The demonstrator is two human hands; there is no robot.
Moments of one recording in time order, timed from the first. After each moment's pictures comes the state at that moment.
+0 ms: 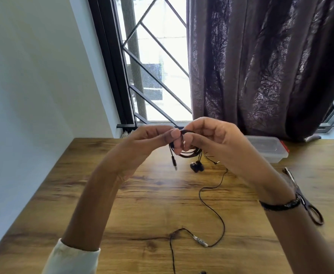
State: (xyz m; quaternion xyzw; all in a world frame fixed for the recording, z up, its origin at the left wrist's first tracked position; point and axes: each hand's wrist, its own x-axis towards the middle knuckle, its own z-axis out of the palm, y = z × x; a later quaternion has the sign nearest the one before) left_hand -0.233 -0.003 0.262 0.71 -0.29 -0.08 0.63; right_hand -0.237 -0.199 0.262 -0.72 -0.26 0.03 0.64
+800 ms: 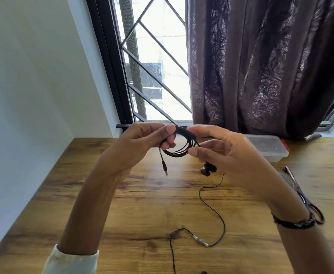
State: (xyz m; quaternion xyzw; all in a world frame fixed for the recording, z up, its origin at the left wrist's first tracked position) left_hand -0.239 -0.007 0.270 0.73 -0.21 -0.05 0.65; right_hand -0.249 -0.214 0.252 -0.80 -0.22 0.01 0.57
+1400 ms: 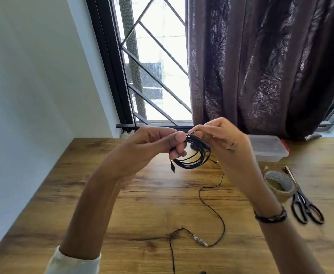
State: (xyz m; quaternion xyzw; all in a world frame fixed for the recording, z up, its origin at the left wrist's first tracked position) left_hand -0.247 -0.012 0.272 0.73 -0.27 -0.10 0.62; right_hand -0.226 -0.206 0.227 -0.77 -0.25 -0.23 0.55
